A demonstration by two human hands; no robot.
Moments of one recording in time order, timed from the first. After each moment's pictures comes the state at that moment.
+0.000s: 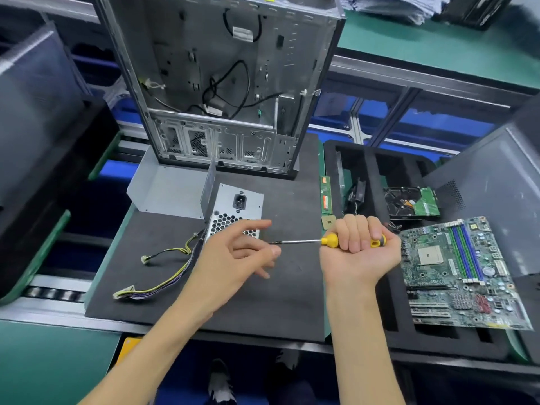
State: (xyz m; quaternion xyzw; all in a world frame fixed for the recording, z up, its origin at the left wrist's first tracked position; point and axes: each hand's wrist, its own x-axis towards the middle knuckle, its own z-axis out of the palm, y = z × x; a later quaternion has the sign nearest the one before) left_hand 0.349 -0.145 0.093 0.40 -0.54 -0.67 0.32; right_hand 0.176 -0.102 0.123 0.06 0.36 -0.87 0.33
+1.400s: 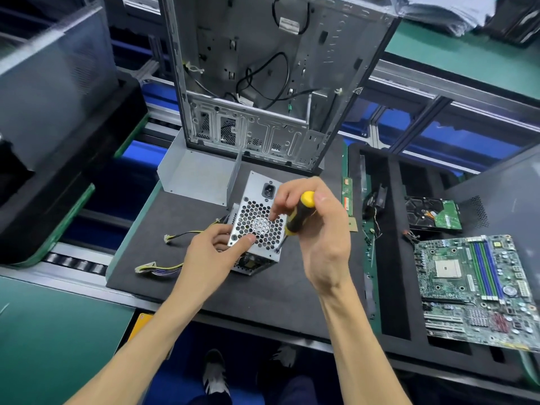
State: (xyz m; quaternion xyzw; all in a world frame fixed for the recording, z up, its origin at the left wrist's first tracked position) left_hand 0.400 -0.156 0.032 0.56 -0.52 -0.55 0.34; right_hand 0.243 -0.123 0.122 -0.49 0.39 -0.65 0.43
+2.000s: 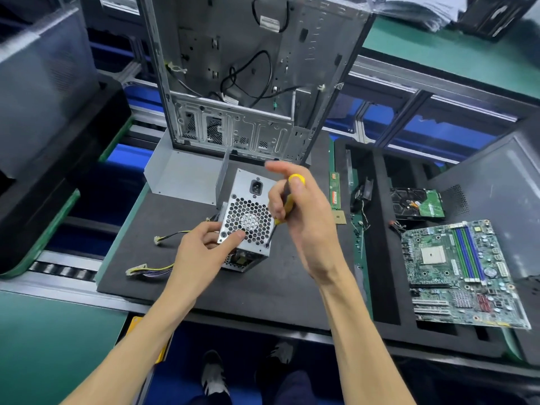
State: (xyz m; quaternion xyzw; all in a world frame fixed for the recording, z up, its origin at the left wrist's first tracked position) left_hand 0.398 -0.155 0.035 0.55 -0.50 -0.58 0.34; right_hand 0.238 -0.122 0.129 -0.47 0.46 -0.61 0.44
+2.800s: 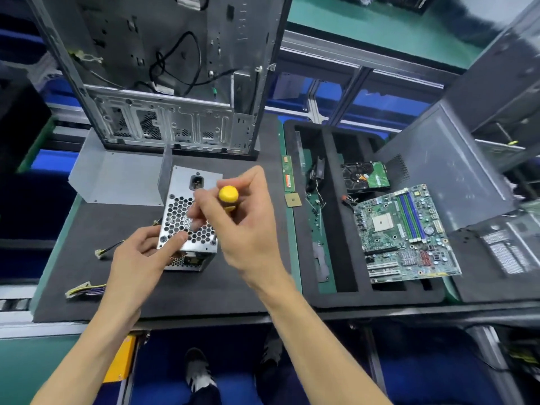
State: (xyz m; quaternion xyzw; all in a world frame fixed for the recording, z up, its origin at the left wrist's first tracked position) left_hand 0.407 -0.158 0.030 0.54 -0.51 -0.58 0.33; right_hand 0.257 -0.108 0.129 -0.42 0.52 -0.65 0.35
